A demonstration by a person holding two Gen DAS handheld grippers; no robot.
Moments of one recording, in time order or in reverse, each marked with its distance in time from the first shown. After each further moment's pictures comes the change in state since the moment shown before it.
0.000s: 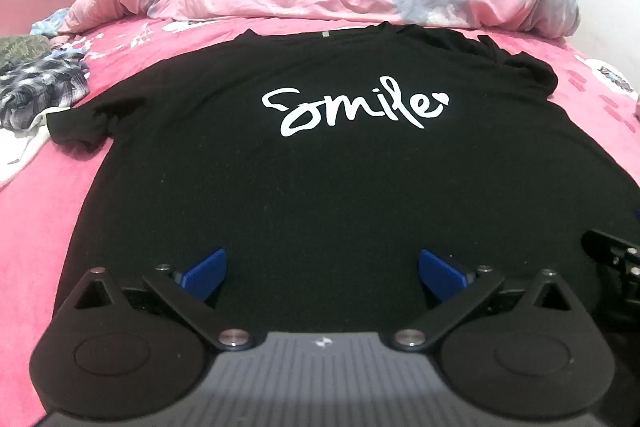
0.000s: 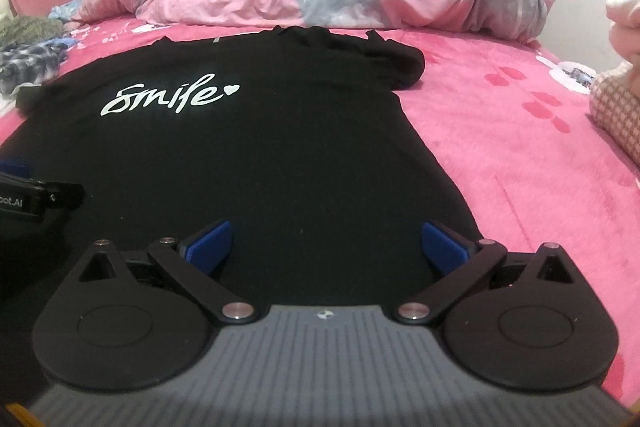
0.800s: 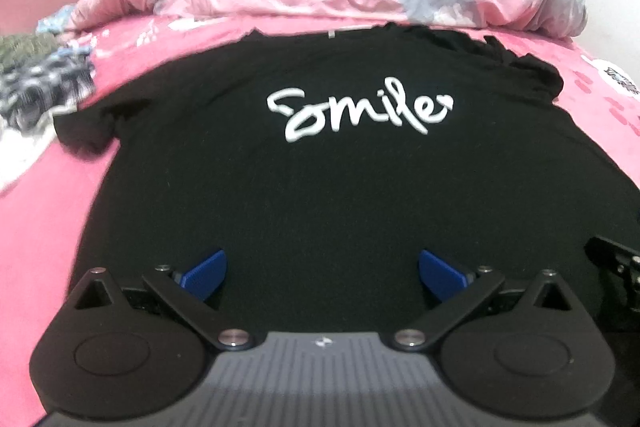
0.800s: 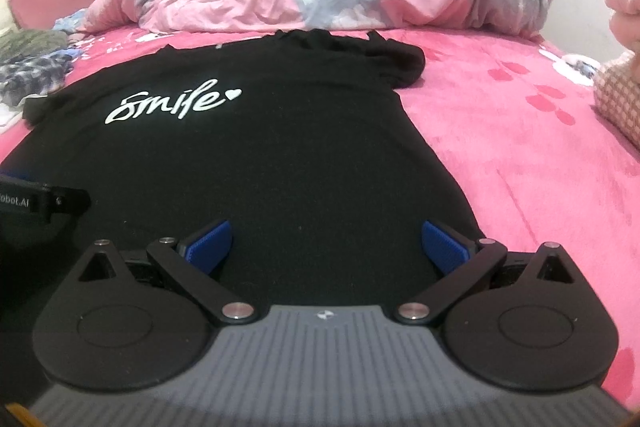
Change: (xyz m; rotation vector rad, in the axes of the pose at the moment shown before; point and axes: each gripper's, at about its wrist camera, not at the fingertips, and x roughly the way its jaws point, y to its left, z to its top) left arm -0.008 -0.004 0.009 0.013 -0.013 0.016; right arm -0.002 -0.007 -0.001 0.024 -0.014 0.033
